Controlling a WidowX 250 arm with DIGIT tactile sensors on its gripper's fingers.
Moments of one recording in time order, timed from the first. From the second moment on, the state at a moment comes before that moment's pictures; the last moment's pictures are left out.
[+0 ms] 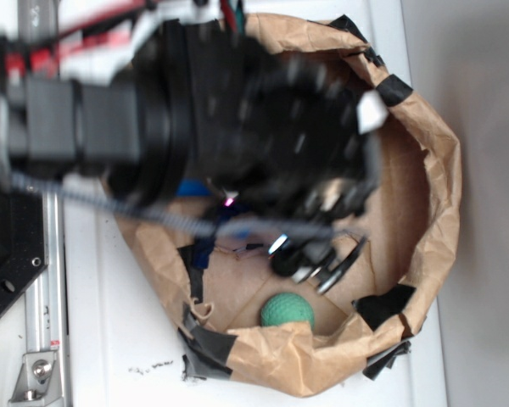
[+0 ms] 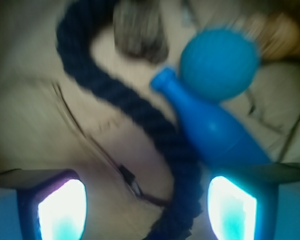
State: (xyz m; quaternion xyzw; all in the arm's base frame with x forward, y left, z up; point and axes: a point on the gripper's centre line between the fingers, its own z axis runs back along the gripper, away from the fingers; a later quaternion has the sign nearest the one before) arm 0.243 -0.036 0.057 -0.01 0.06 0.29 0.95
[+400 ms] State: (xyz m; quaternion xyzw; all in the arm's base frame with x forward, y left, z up) arm 0.207 -0.044 0.027 0.00 0.07 0.25 0.97
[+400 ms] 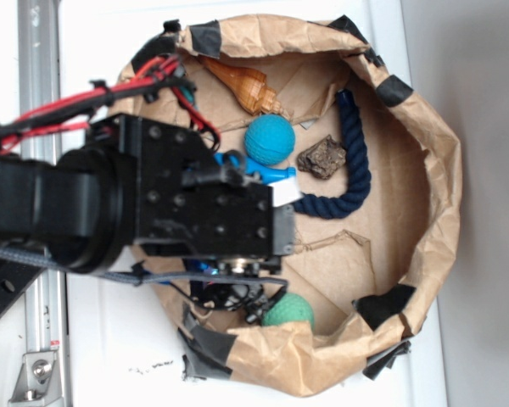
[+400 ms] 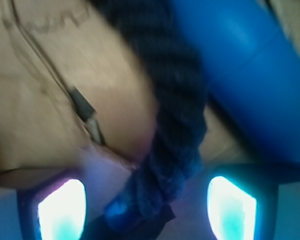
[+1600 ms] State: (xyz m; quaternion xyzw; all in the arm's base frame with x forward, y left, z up) arm 0.242 -0.008 0.095 -0.02 0.00 0.05 1.00
